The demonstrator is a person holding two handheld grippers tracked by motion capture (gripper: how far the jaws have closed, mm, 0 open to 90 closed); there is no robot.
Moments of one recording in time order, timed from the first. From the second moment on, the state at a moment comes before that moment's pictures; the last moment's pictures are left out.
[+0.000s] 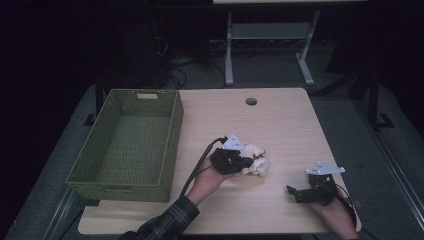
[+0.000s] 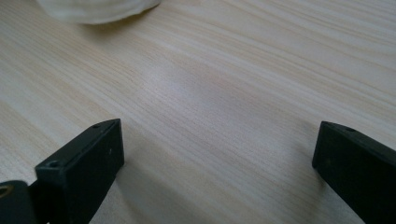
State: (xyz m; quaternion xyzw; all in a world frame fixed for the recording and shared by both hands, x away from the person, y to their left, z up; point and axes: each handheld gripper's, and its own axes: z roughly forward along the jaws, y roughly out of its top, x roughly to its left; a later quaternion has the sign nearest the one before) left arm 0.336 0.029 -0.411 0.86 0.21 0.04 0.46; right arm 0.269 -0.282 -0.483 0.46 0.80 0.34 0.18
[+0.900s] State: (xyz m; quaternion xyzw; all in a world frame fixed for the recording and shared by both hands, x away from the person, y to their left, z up) left arm 0.363 0.055 -0.399 0.84 0.25 0.04 0.49; right arm 0.276 -0.221 -0.441 0.37 0.81 0.43 0.14
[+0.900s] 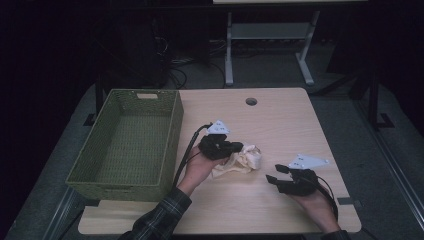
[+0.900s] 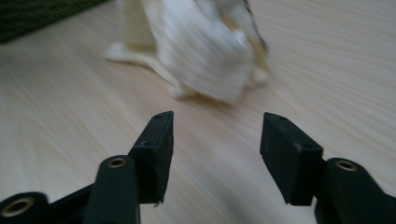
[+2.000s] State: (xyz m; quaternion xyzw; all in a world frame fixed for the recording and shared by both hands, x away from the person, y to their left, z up) left arm 0.362 0.061 -0.396 0.83 0.25 0.05 0.49; right arm 0.306 -0.196 -0.424 0.35 0.81 0.46 0.13
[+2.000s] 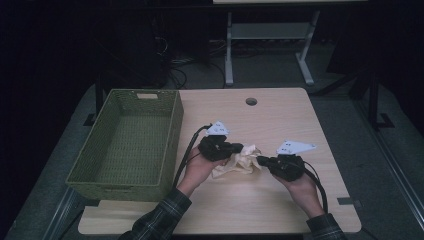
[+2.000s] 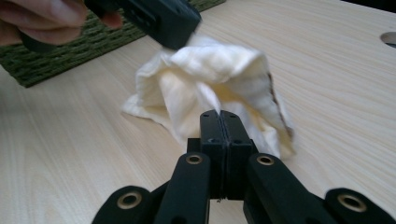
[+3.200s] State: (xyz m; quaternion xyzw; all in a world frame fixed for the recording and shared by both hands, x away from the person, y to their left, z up) left arm 0.391 0.104 -0.399 0.78 0.38 0.14 0.47; right arm 0.303 -0.317 -0.402 0.43 0.74 0.48 0.19
